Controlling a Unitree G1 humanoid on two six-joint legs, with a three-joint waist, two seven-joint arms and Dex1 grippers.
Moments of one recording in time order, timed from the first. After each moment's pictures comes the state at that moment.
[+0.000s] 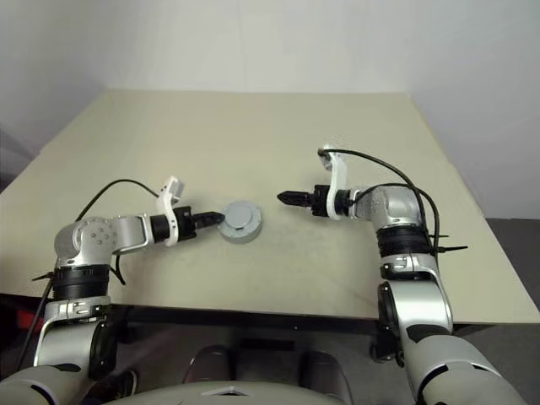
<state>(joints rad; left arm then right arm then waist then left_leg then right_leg) -0.51 0.36 0.27 0.14 -0.72 1.32 -0.47 -0.79 -0.33 -0.09 0.50 0.40 1.15 0.81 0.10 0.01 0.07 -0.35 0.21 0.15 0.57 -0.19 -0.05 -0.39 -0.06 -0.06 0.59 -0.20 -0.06</state>
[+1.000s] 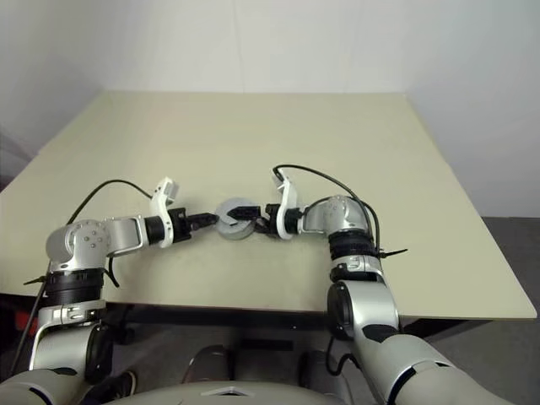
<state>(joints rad) -0.48 0.38 0.29 0.08 -0.72 1.33 -0.43 -0.84 0.02 -0.29 0.65 0.49 1.27 0.54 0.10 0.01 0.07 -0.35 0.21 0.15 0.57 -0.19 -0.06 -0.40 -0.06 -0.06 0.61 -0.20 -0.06</state>
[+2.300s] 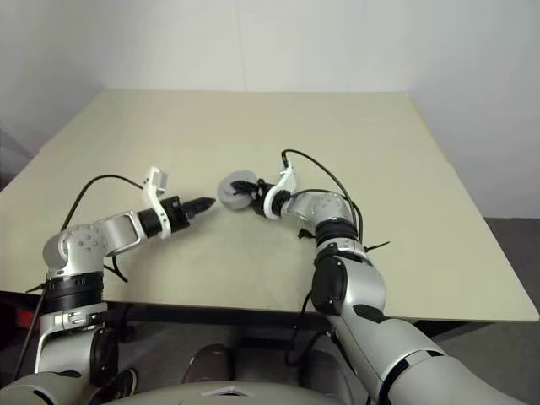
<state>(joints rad) -0.47 0.30 0.45 0.04 -0.84 1.19 -0.45 -1.02 0.08 -0.63 0.98 0.66 0.96 0.25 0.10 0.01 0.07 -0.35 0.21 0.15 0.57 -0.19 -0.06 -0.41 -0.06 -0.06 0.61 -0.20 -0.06</state>
